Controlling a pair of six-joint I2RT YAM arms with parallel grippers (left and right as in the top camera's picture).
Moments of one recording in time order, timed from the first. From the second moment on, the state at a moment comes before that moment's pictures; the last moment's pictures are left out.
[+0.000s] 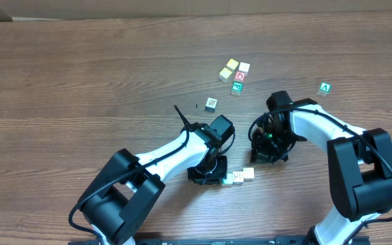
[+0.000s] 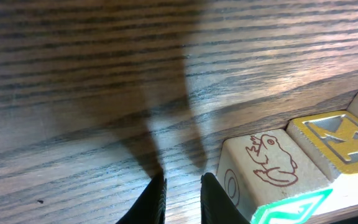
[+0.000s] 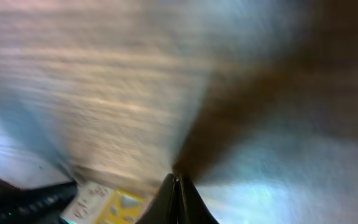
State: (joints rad) left arm -0.75 1.86 1.07 -0.81 0.31 -0.70; right arm 0.24 1.87 1.02 -0.85 -0.48 0.31
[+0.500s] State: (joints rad) left arm -0.75 1.86 1.07 -0.81 0.31 -0.70; right arm 0.25 1.87 1.02 -0.89 -0.52 0.30
